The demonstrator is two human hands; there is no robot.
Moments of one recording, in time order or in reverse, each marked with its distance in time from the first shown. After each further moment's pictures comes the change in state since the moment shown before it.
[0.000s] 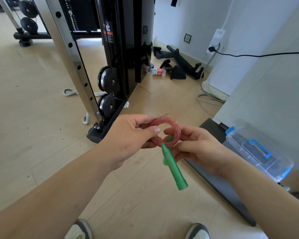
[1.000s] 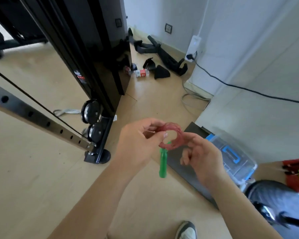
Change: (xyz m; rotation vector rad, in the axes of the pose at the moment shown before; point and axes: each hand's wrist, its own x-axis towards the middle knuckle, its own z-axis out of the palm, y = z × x) left_hand 0.115 0.227 0.066 0.171 0.067 0.017; right_hand 0.017 -0.176 -0.099 0.467 0.459 0.043
